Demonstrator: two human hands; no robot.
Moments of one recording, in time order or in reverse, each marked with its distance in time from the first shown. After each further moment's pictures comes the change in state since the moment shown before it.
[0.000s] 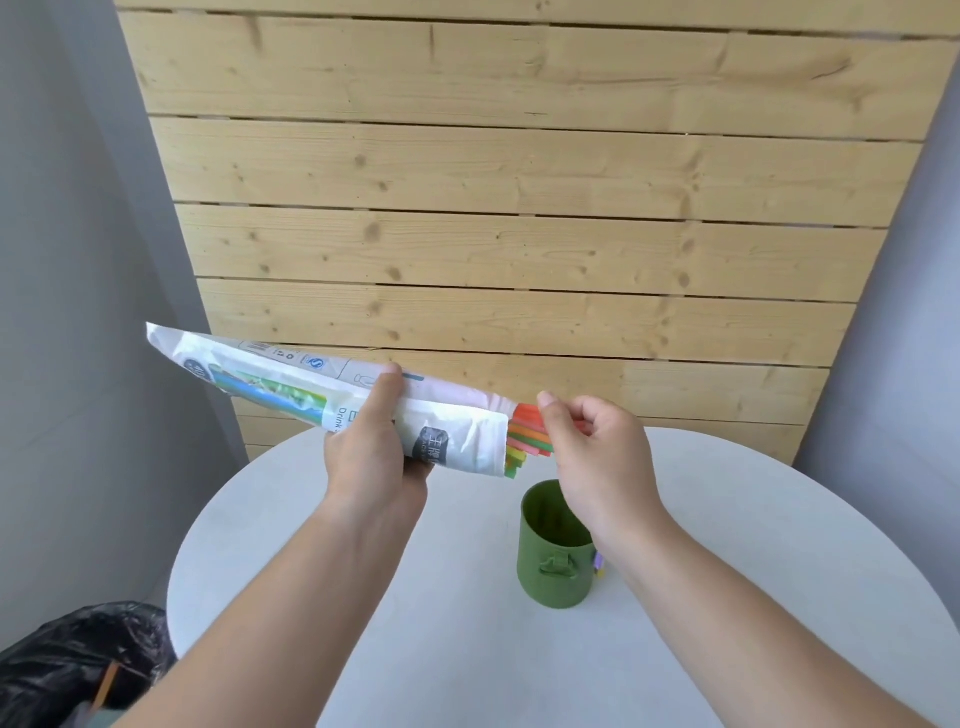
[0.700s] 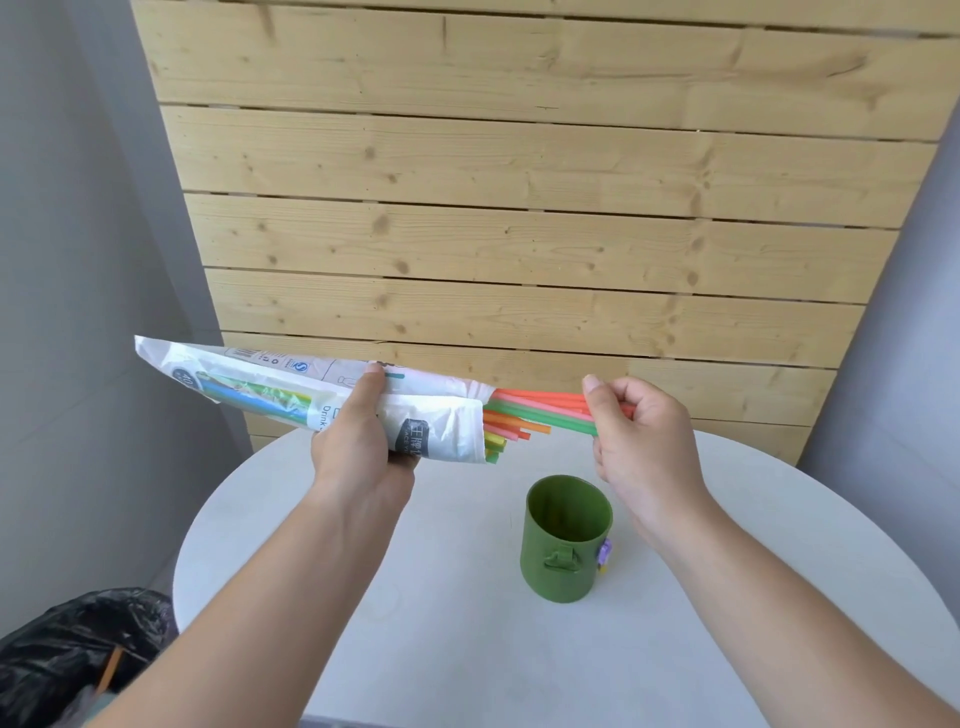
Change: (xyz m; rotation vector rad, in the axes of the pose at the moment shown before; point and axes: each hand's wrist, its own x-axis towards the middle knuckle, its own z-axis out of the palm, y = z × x) left_hand 0.016 0.007 -0.012 -0.049 0.068 -0.016; right_hand 0.013 0.006 -0.021 0.148 -0.002 0.025
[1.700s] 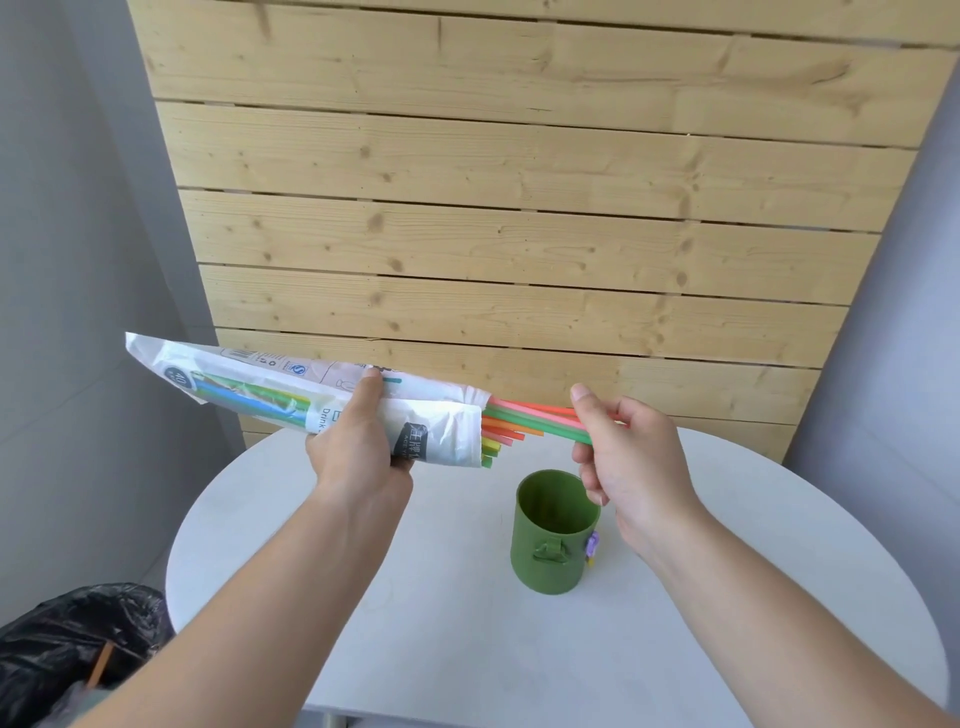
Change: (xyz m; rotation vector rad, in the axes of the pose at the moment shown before) left_hand -0.011 -0.006 0.001 0.009 0.113 0.017; right_hand -0.016 -0.010 -0.003 0.086 0.007 0.255
